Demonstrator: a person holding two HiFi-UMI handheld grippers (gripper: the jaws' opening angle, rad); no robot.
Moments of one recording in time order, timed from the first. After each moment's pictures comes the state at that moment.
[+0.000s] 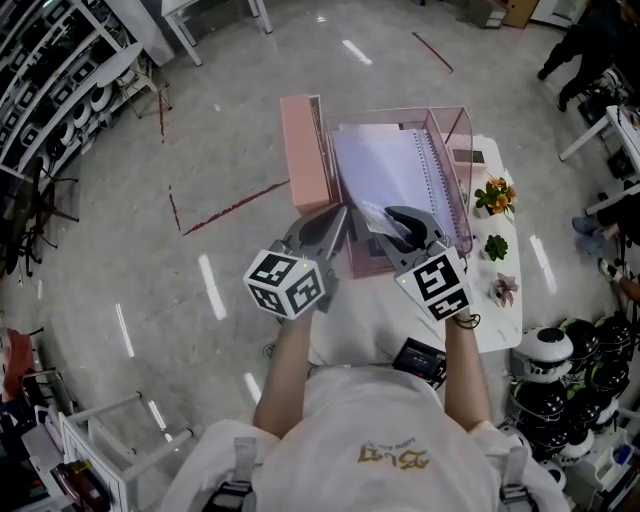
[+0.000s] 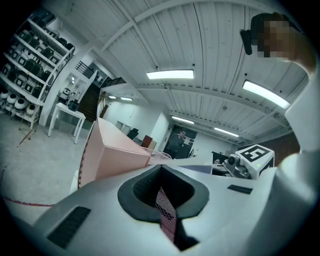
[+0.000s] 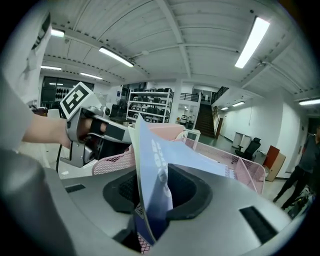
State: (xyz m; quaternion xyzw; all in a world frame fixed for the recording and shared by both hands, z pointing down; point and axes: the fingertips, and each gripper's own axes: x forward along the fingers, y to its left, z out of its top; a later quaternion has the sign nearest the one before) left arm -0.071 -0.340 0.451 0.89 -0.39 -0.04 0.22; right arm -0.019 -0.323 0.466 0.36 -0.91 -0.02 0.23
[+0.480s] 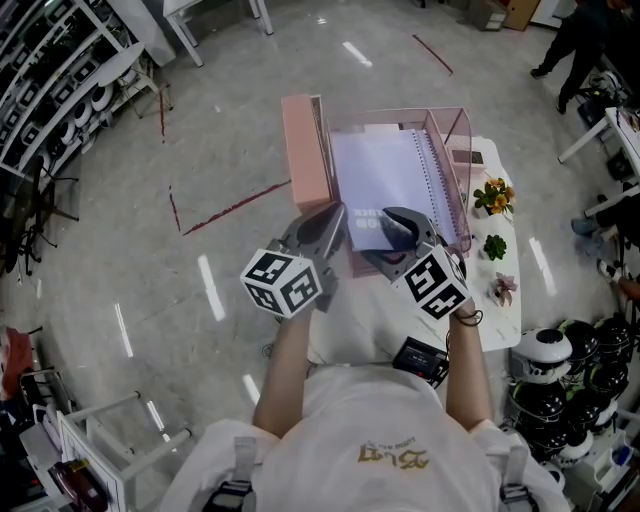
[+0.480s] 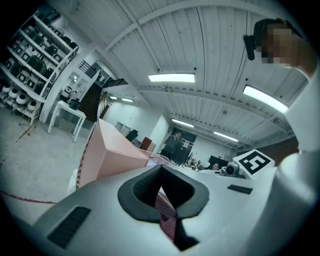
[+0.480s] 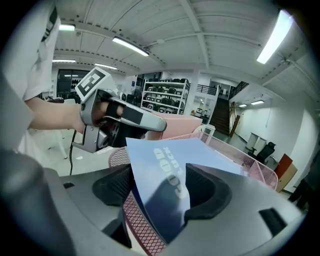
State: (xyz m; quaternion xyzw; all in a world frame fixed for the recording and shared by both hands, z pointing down) left arm -0.076 -0.335 0.441 0.89 -0.39 -0.06 0.22; right arm -0.037 -0.300 0.485 0.27 -0.91 -0.03 0.30
